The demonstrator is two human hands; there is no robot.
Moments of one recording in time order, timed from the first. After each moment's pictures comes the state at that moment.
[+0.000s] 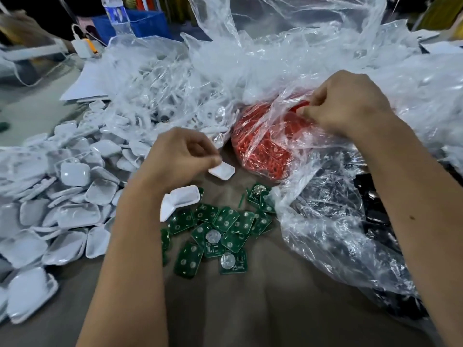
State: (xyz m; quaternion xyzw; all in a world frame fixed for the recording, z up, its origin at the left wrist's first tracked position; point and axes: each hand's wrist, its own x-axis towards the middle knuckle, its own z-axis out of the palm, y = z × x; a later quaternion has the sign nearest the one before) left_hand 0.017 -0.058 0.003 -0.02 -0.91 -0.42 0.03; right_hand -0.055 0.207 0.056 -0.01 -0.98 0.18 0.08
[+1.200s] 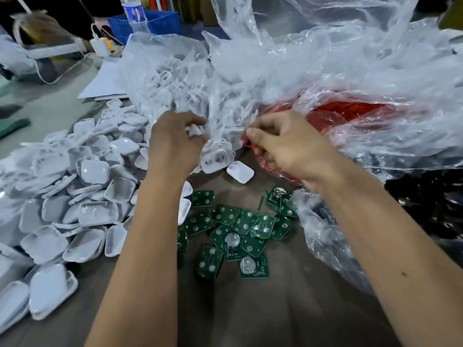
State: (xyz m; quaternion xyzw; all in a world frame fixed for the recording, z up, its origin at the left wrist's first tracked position) left_hand -0.011 -0.084 -0.013 0.08 -0.91 -0.34 0.22; right_hand -0.014 0.124 0.014 0.13 -0.82 0.54 -0.09
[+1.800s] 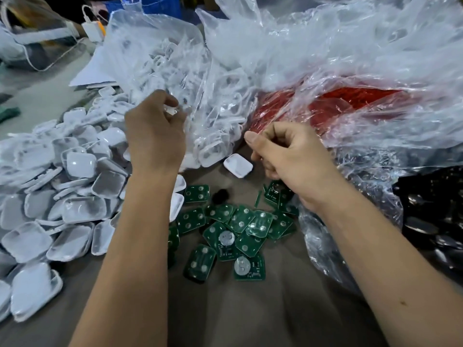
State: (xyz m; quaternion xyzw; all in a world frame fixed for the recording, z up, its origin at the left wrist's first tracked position) left_hand -0.012 -0.087 -0.012 0.16 -0.90 -0.30 0.28; right_hand -0.007 0.134 -0.031 0.13 -0.74 0.66 -0.05
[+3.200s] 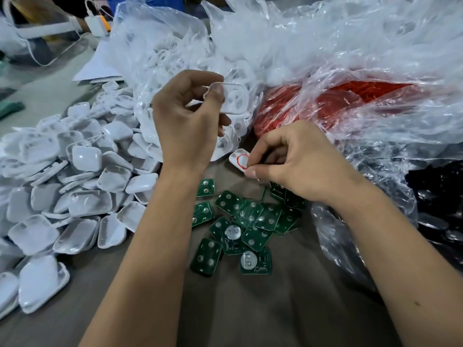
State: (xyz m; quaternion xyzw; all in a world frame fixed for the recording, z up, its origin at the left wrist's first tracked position) left_hand 0.005 -0.037 0.001 0.03 -0.70 -0.63 0.33; right_hand 0.003 0.140 -0.011 0.21 -0.86 0.47 -0.08
